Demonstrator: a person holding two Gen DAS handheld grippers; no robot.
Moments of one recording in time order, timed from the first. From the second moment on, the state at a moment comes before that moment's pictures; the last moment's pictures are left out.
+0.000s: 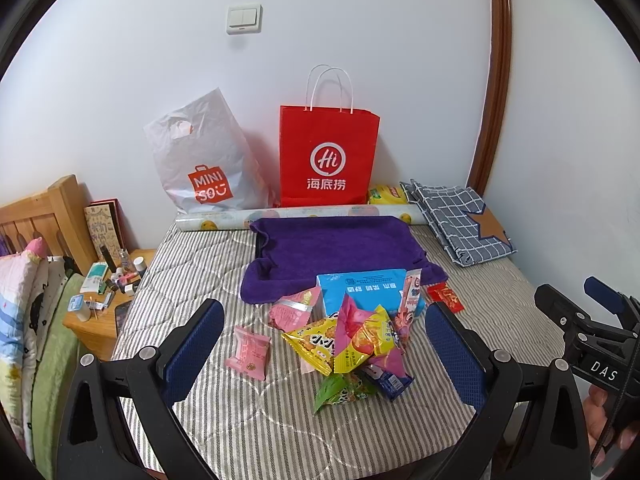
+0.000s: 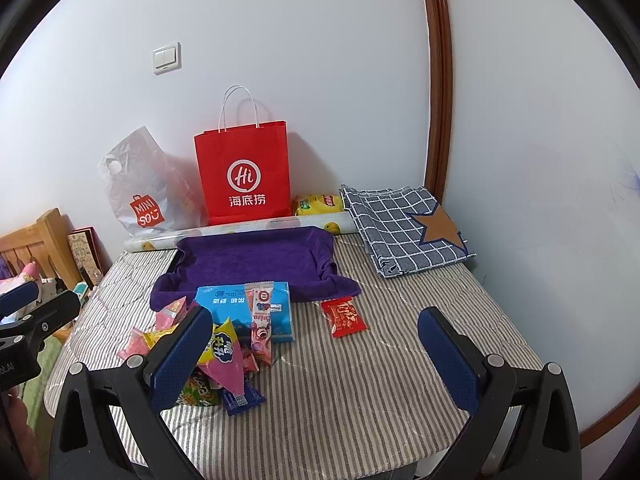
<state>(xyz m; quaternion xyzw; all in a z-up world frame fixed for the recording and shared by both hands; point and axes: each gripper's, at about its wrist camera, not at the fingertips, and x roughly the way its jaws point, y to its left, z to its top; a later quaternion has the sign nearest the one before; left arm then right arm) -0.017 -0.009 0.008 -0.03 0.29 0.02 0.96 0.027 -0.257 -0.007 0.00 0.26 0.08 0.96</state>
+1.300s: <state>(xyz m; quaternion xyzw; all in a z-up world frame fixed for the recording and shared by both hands) 0.040 0.014 -0.071 -0.04 0.36 0.02 0.93 0.101 -0.279 -0.099 0.02 0.34 0.09 0.93</state>
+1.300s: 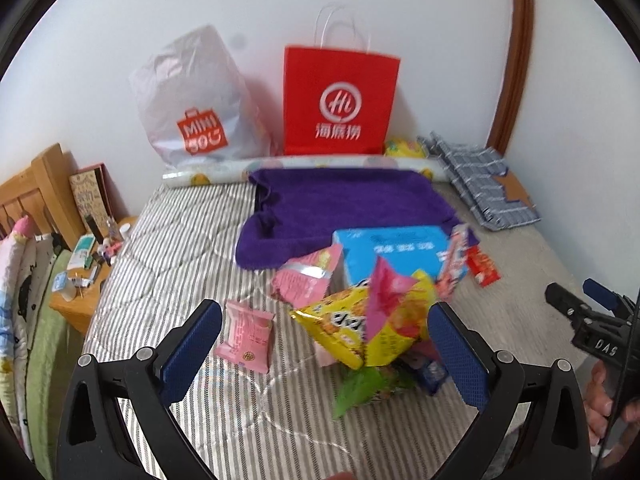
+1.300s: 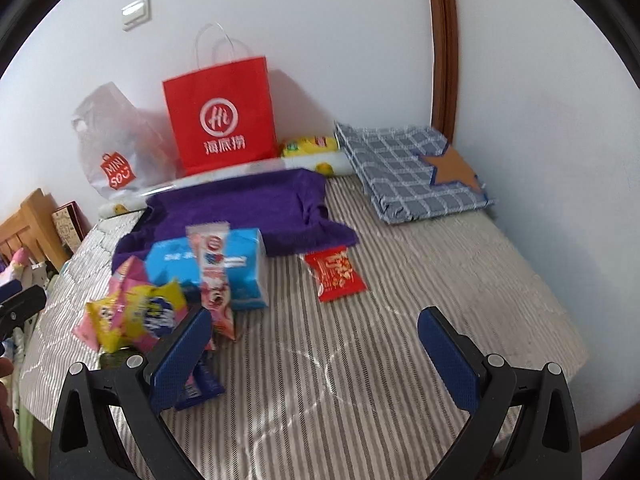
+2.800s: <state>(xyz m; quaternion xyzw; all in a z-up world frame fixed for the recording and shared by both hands) 0.156 0.045 -0.131 -0.01 0.45 -0.04 0.89 0.191 -0.283 -0.179 -0.02 0.42 0.13 0.90</state>
